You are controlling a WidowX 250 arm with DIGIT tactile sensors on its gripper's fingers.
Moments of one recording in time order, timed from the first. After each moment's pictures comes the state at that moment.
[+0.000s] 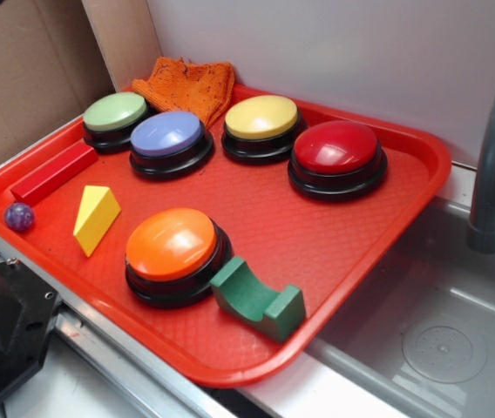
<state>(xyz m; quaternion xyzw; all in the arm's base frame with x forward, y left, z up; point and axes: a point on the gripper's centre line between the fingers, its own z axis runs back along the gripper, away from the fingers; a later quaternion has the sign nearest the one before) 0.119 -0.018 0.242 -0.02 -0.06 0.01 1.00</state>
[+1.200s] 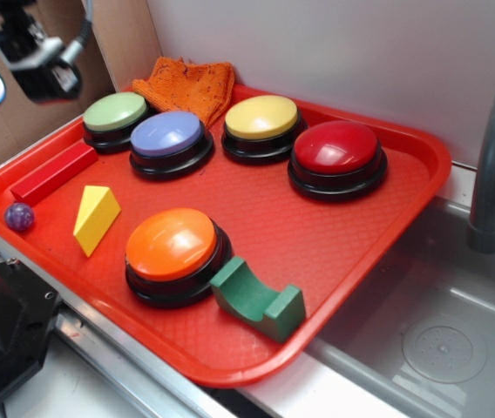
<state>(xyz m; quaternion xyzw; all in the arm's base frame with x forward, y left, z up) 0.138 0.022 0.143 -0.05 -0.08 0.24 0.96</state>
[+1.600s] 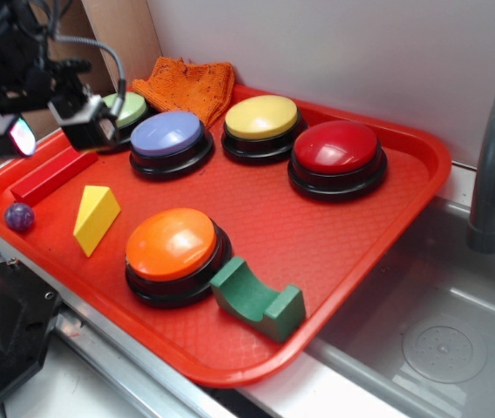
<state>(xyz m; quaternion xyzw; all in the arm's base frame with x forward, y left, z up) 0.152 0.036 0.088 -0.03 -0.07 0.34 0.94</state>
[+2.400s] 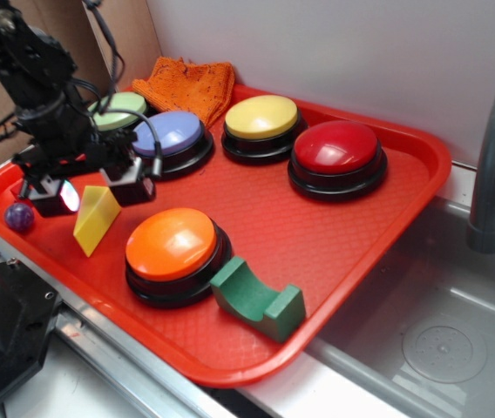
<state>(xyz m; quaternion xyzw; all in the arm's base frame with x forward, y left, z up) 0.169 0.040 0.023 -0.03 -0.08 0.37 0.93</state>
